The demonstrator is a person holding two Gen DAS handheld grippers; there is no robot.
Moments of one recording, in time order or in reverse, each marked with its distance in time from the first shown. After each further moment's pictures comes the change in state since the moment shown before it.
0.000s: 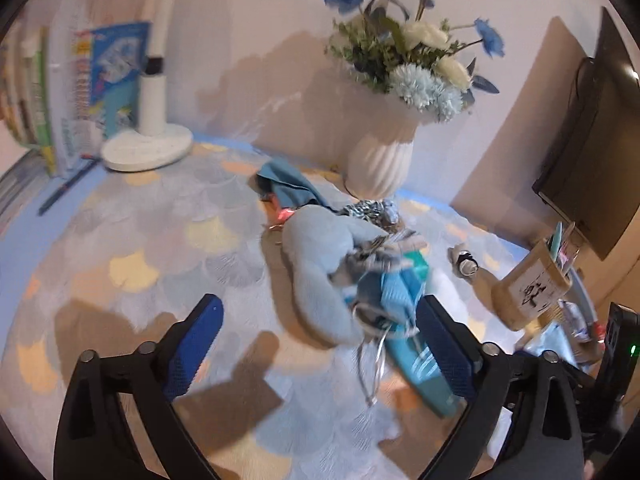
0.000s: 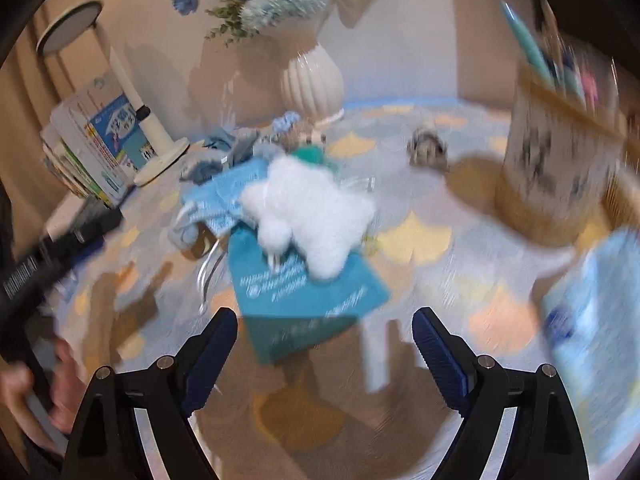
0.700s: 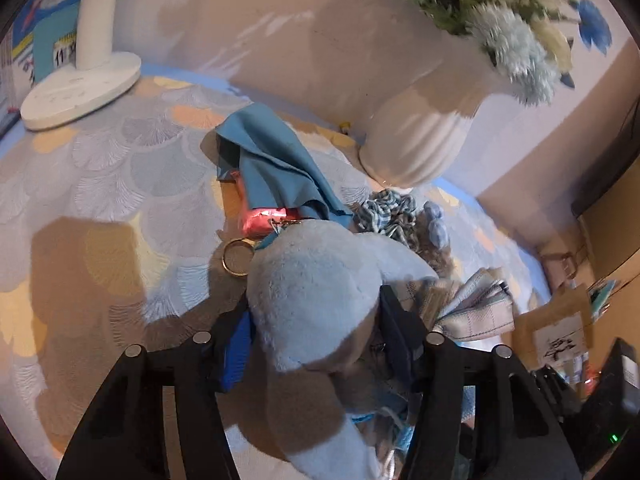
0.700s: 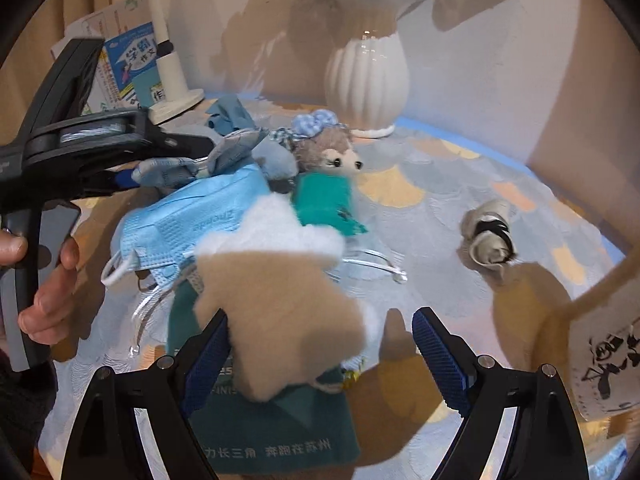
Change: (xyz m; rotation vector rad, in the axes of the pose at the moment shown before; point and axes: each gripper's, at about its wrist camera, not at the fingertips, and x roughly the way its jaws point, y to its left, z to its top) left arm 0.119 0.010 0.037 -0.097 0.162 -0.048; right arm 0.080 0.006 0.041 -0.269 0.046 0.051
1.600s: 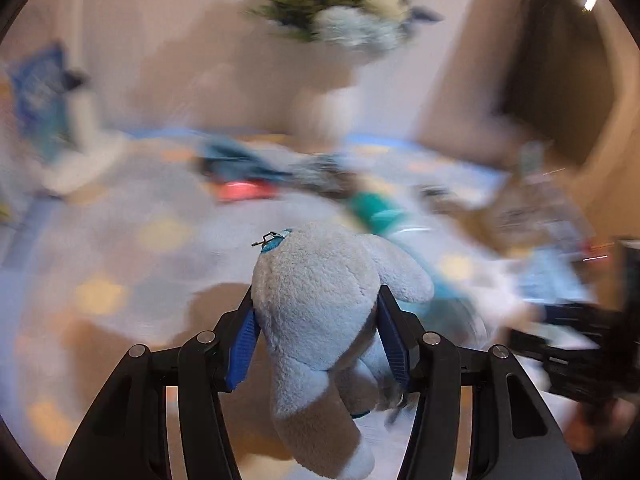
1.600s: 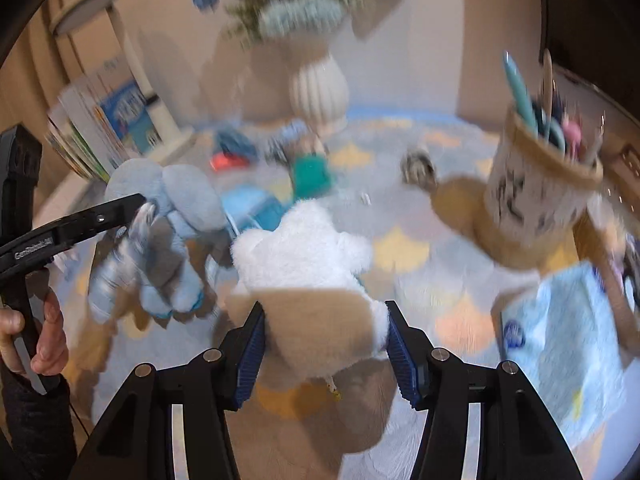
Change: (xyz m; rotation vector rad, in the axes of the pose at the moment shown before) left arm -0.108 -0.035 -0.066 0.388 -0.087 0.128; right arm -0.094 0.016 -0.061 0.280 0.033 -0.077
